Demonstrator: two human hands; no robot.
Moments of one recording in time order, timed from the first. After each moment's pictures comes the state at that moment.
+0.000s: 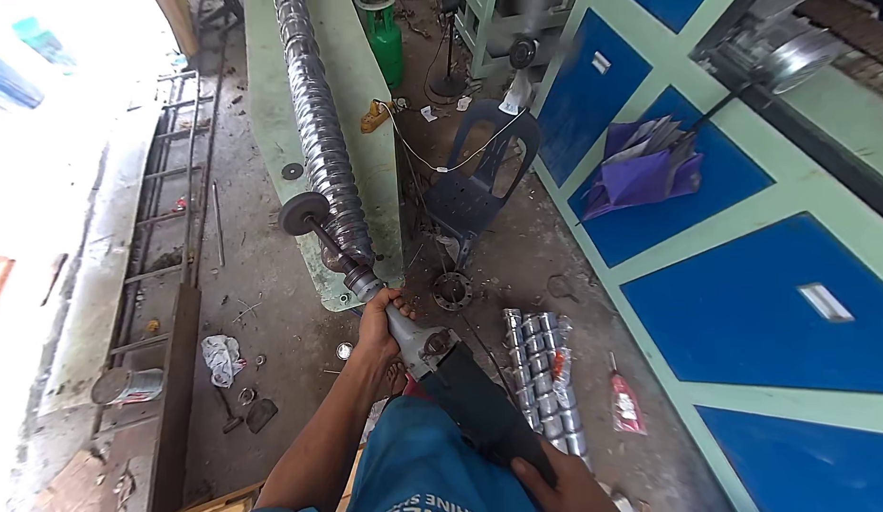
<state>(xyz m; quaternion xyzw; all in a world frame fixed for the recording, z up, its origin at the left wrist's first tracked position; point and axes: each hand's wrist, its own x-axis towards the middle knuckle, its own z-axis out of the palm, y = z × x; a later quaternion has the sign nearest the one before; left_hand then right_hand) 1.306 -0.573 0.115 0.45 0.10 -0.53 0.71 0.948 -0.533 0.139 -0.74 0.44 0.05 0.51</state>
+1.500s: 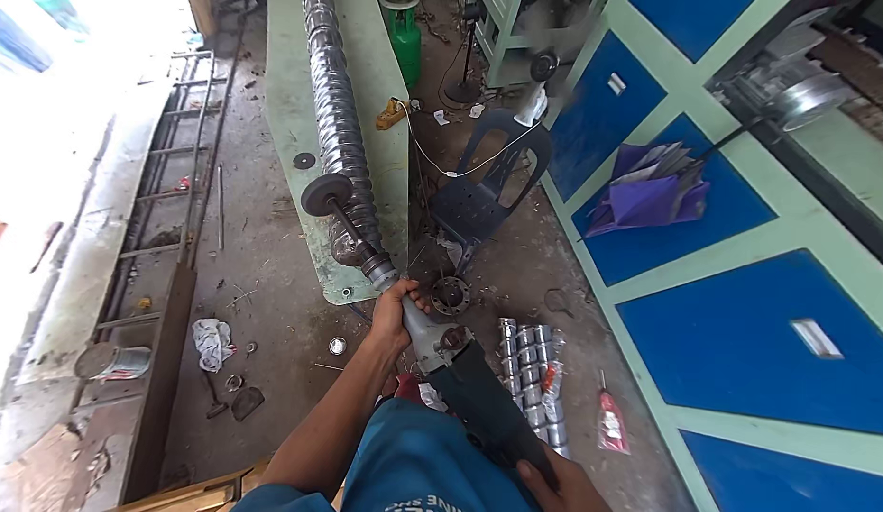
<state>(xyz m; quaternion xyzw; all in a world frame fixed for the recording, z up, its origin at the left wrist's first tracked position) 1.301 -0.585 0.122 0.46 0.10 -0.53 0.71 0.947 -0.540 0.143 -0.73 0.42 0.02 0.53</state>
